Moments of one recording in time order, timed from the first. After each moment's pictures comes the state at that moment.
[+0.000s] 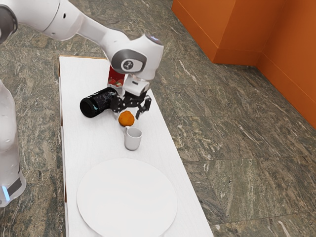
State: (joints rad) arm 0.11 -0.24 0.02 -2.33 0.00 1.96 1.52
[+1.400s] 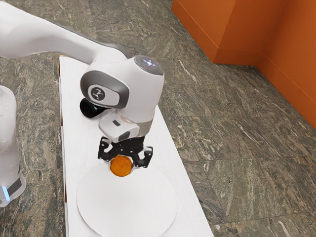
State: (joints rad) arm 0.04 -0.48 -0.57 -2.26 -0.30 1.80 1.45
